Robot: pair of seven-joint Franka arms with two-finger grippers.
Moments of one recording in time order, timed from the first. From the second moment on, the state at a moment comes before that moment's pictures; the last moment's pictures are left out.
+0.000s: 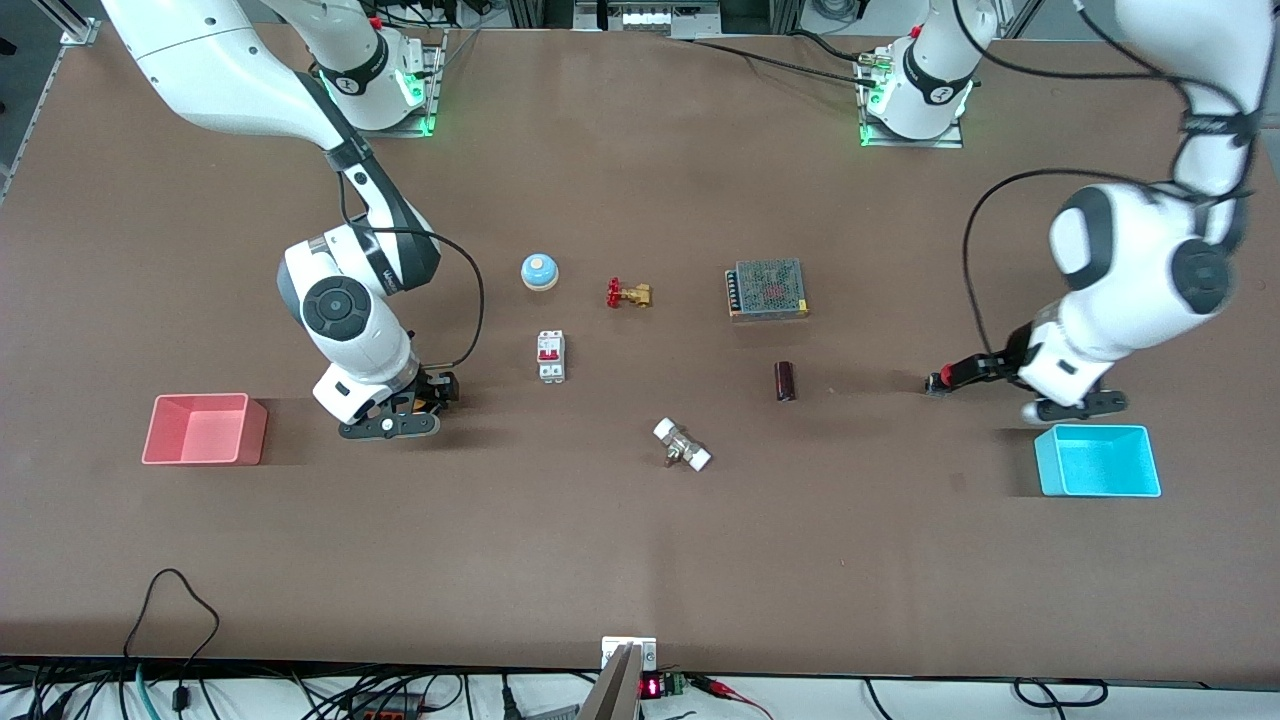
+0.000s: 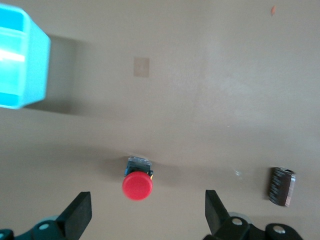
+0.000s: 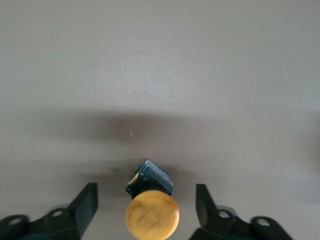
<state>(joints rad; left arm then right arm) 0.02 0.27 -0.02 -1.94 -0.15 2.19 -0.08 0.10 0.57 0.23 -1.82 -0.35 2.39 0.42</state>
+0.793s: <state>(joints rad) 0.04 0.15 0.02 -1.57 -0.02 1.76 -0.07 0.00 0.10 0.06 -1.46 0.04 1.59 0.07</state>
